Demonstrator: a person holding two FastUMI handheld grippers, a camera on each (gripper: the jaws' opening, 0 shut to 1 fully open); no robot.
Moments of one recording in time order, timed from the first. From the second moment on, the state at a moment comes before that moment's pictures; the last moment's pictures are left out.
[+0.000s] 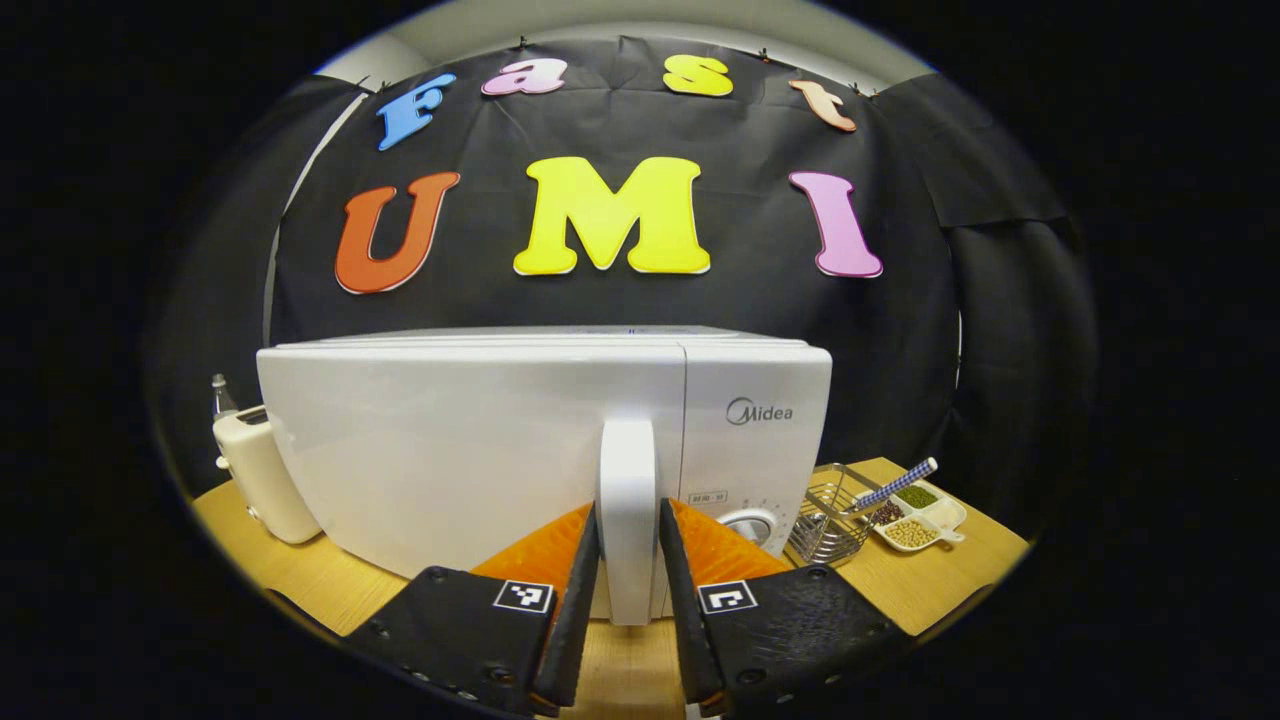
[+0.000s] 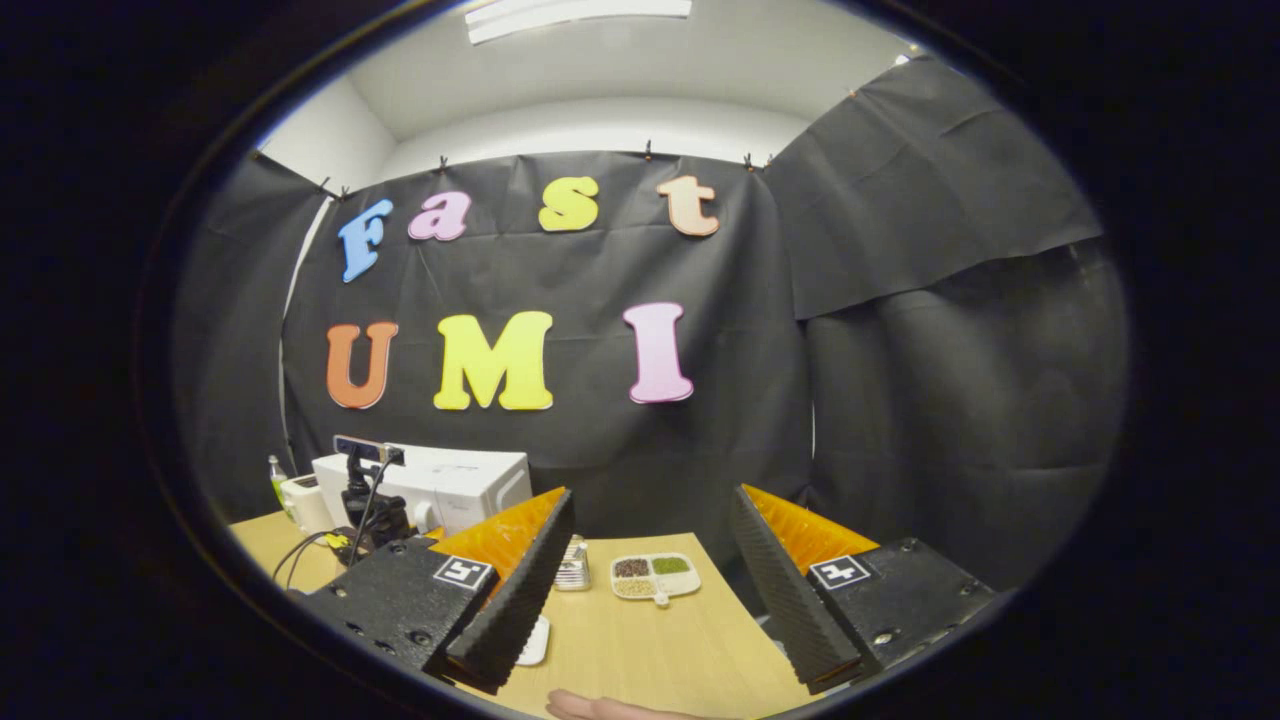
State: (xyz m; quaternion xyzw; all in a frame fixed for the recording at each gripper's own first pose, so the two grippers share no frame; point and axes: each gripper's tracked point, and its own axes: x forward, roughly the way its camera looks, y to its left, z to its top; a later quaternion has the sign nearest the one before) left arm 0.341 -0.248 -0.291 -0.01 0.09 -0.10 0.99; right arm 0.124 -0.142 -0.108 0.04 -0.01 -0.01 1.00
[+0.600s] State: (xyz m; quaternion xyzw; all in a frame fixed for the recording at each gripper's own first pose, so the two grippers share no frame) left arm 0.332 -0.246 -0.299 0.00 0.11 -0.10 0.99; right arm 0.128 -0.136 -0.125 0.04 0.00 0.00 1.00
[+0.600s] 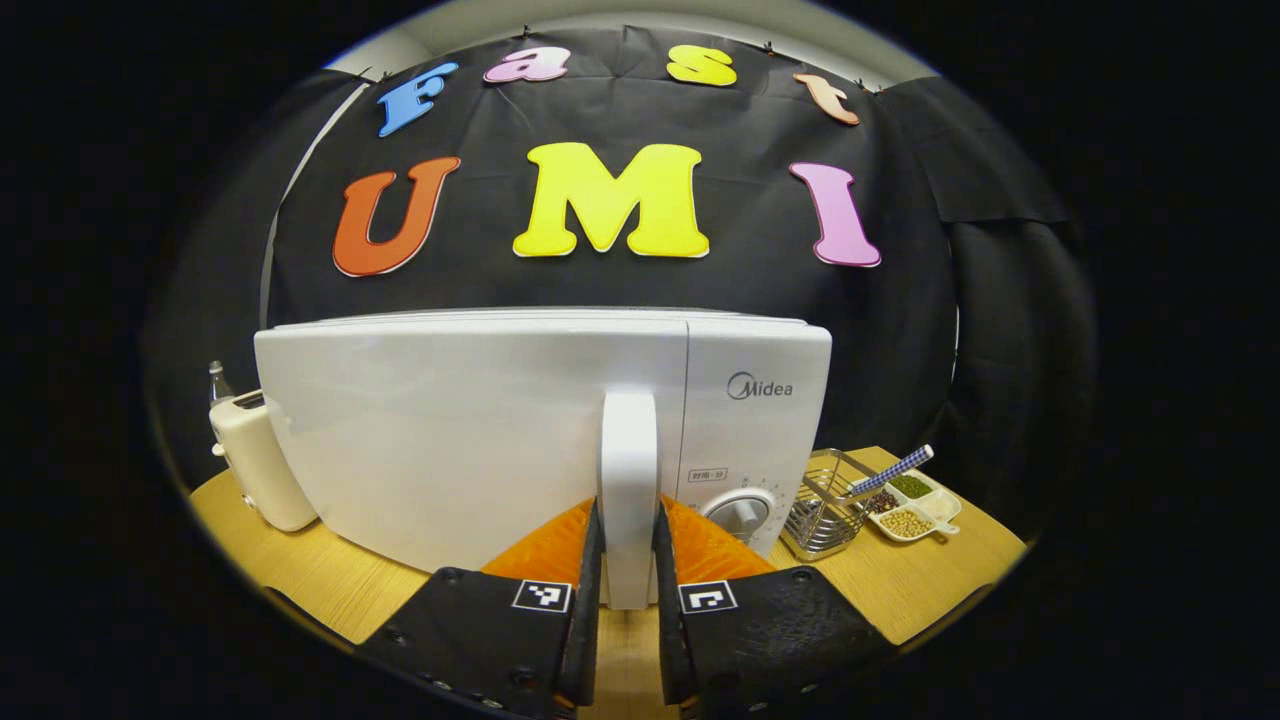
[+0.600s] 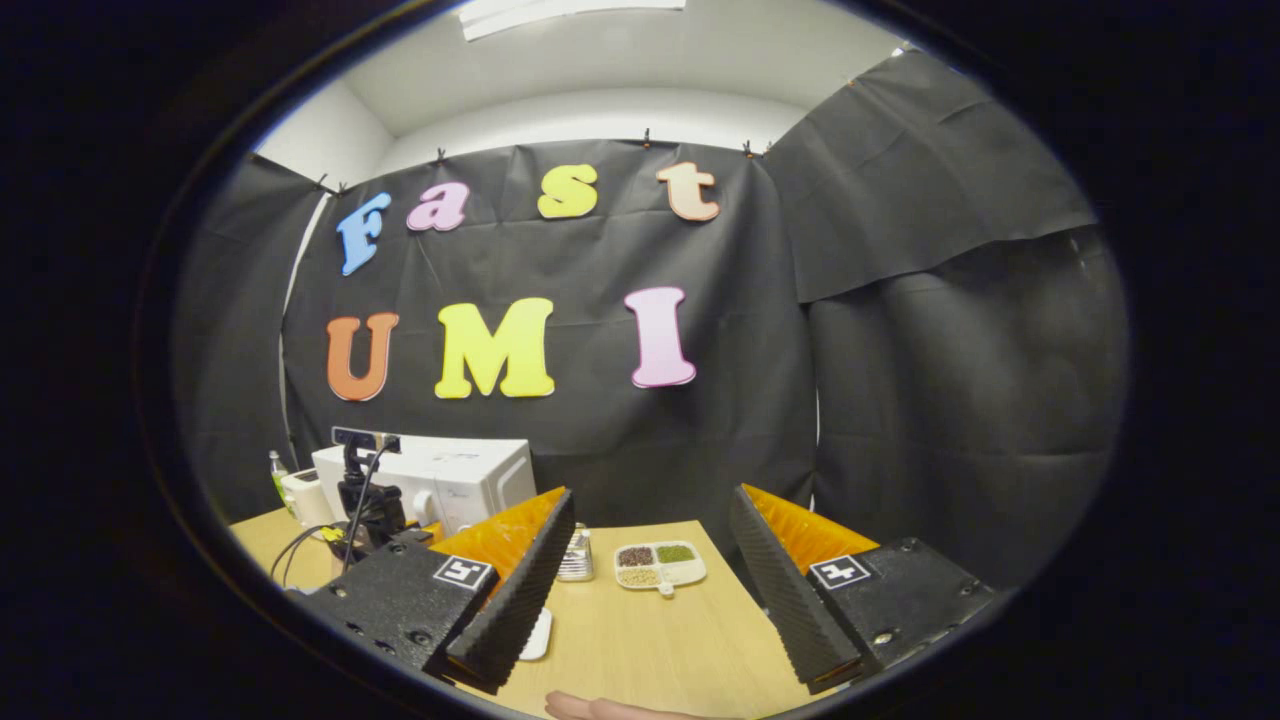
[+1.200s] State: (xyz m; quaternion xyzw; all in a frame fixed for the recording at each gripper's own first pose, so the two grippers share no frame) left arm 0.315 -0.242 -0.298 0.02 0.11 -0.09 0.99; right arm 0.137 -0.135 -0.144 0.03 0.02 -0.01 1.00
